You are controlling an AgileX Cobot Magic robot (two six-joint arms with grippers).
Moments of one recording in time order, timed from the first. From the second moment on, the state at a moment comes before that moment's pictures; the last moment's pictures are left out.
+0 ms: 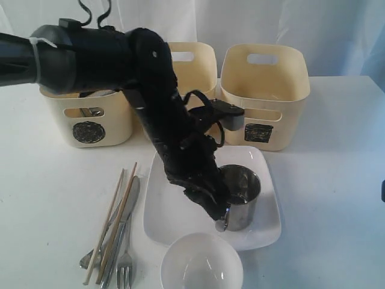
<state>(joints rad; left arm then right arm) -0.79 1.89 -1.52 -0.47 1.10 0.52 0.48 0.31 -0.48 0.11 0.63 -0.09</state>
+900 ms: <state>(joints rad) -0.98 1.92 -1.53 -0.02 0.90 -0.10 0.48 0.31 -0.48 0.09 0.63 -0.09</state>
